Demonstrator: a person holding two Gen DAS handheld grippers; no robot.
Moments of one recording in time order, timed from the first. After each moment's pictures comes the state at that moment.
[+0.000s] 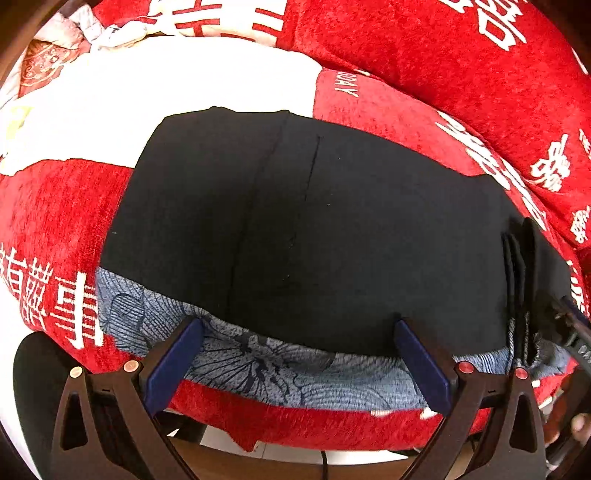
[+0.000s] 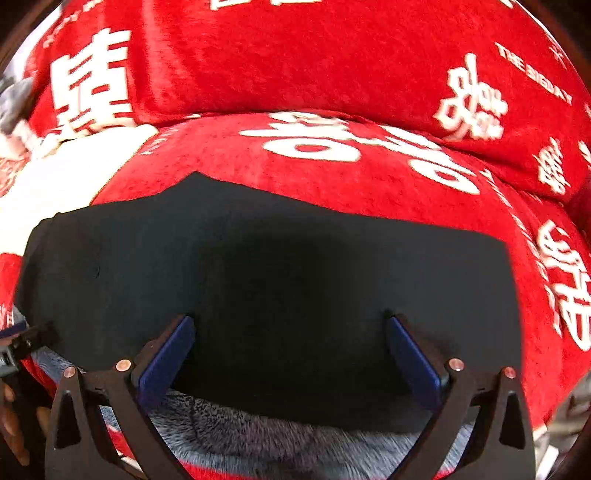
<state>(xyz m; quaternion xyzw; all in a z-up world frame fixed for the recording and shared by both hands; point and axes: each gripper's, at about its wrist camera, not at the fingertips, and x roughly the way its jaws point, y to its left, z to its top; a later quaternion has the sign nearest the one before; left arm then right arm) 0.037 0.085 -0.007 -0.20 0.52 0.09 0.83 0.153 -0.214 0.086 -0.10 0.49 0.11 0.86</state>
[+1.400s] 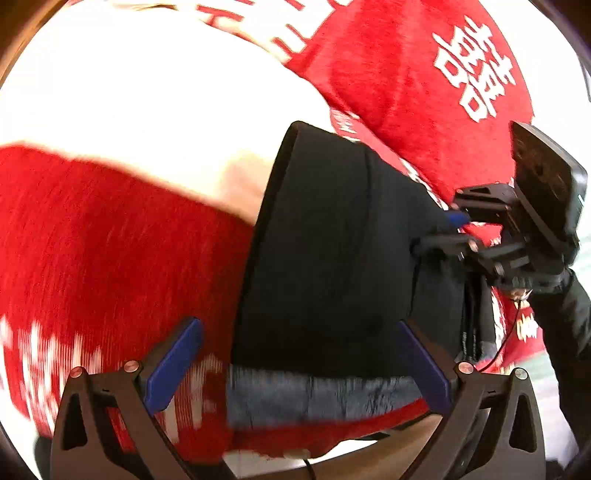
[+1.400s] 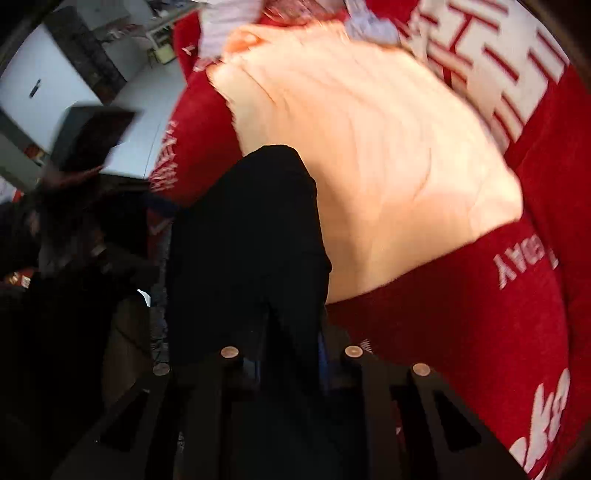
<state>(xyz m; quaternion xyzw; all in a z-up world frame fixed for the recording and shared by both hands) 0.024 0.236 -0.024 -0.30 0.46 -0.09 0.83 0.164 0.060 0.085 -0.36 0.44 0.61 0.54</state>
